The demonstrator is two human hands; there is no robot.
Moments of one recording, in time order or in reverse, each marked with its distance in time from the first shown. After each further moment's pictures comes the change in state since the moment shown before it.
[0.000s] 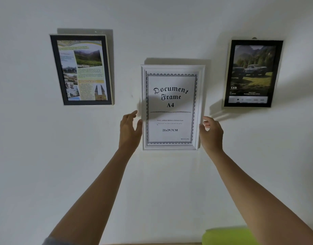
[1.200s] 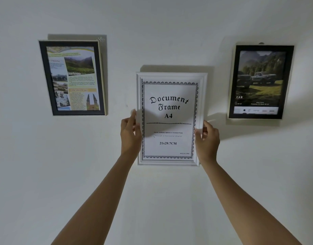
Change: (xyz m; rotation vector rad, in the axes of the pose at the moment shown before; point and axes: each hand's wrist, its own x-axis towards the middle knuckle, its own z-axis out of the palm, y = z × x) left_hand 0.036 -0.010 0.041 -0.185 0.098 0.045; right_hand 0.031 0.019 0.039 0.123 0.132 -0.089
